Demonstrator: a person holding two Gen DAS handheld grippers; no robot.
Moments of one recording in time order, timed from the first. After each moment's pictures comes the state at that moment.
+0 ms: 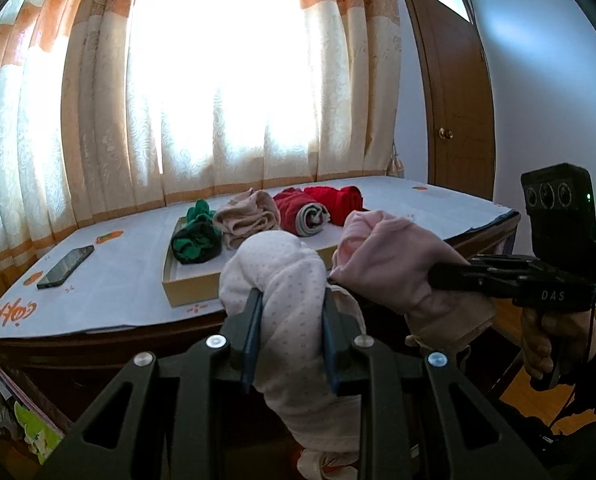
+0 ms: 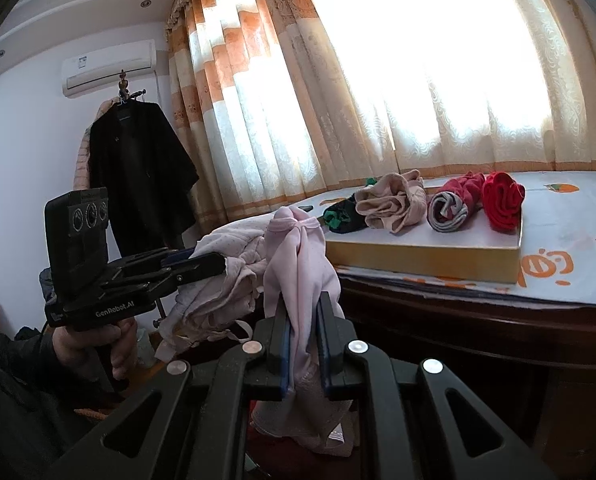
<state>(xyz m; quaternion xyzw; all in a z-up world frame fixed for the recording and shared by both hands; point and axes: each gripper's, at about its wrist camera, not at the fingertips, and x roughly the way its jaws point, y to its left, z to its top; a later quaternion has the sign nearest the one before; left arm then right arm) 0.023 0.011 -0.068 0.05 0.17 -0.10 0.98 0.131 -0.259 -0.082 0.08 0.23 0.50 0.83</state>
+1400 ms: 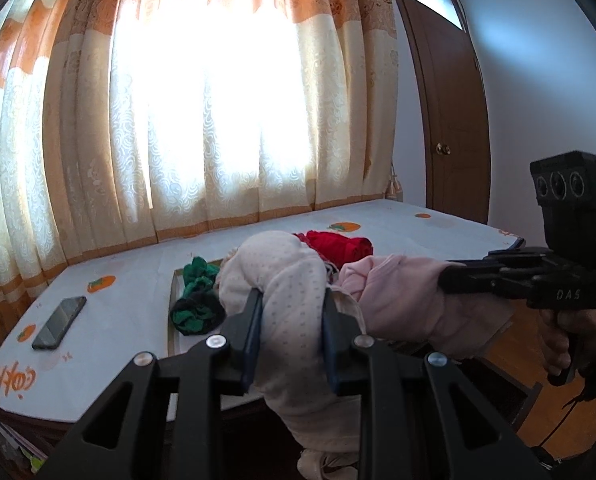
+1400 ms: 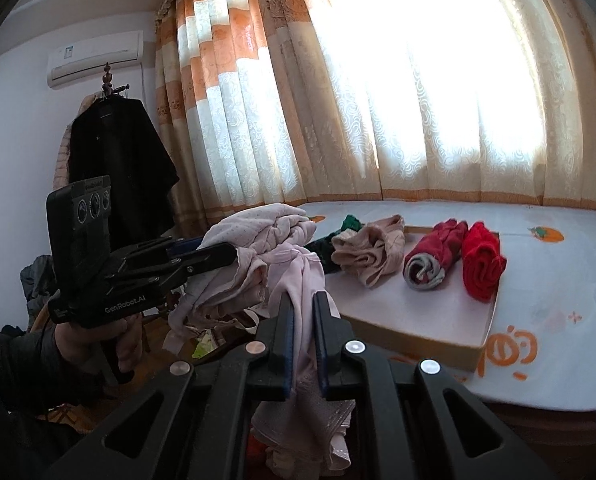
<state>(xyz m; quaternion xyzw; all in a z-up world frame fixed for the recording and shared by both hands) 0.079 0.014 -0.014 0.07 0.15 -0.11 0.98 0.174 -0.249 -0.018 0.05 0.24 0.47 0.85</state>
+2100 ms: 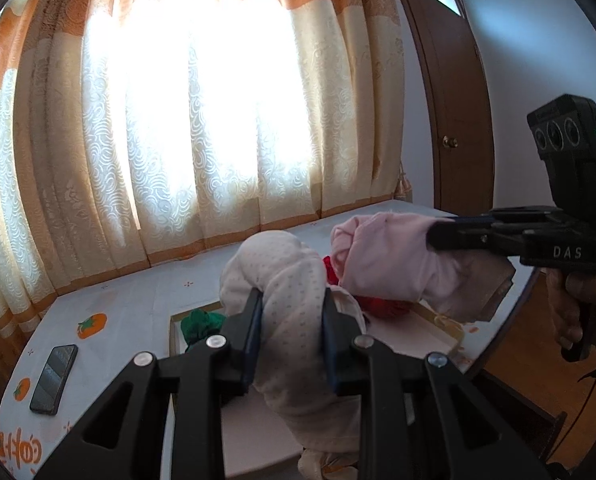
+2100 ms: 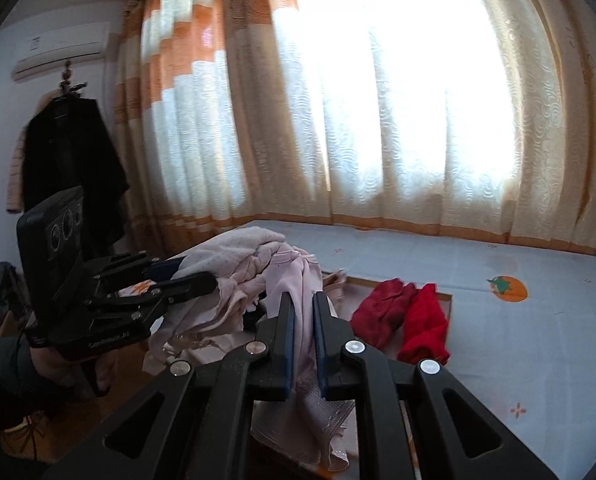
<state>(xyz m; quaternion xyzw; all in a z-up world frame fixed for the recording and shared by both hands) 0.179 0.012 0.019 0.09 0.17 -0.12 0.97 0.269 -0.228 0.031 0.02 0.24 0.39 0.89</state>
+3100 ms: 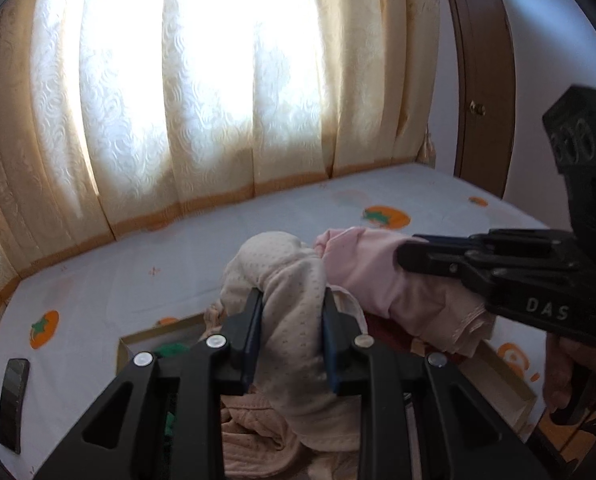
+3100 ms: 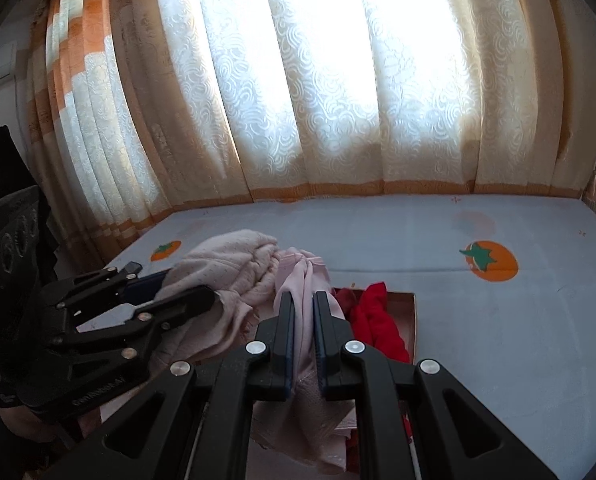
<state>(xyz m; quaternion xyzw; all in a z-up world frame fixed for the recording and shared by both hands) 0.326 -0.015 -0.009 0.08 0.27 -0.12 0.95 0.404 -0.200 -0.025 0.05 0.33 0.28 0.90</state>
